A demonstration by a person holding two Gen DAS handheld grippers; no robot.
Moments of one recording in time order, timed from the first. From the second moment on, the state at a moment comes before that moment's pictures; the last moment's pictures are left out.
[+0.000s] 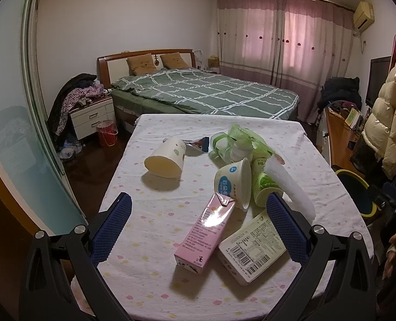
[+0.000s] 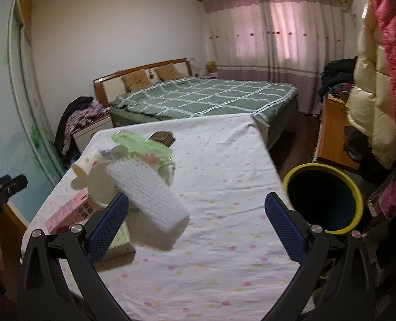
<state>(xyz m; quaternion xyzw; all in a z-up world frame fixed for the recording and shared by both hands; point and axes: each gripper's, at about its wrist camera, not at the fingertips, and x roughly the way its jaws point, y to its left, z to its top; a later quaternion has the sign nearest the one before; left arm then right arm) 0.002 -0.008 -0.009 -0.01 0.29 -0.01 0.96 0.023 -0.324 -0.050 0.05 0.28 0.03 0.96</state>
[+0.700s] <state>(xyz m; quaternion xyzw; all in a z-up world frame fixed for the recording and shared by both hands) 0.027 0.015 -0.032 -0.02 0.32 -0.01 0.95 0.123 -0.247 -0.131 -0.04 0.39 0.06 0.92</state>
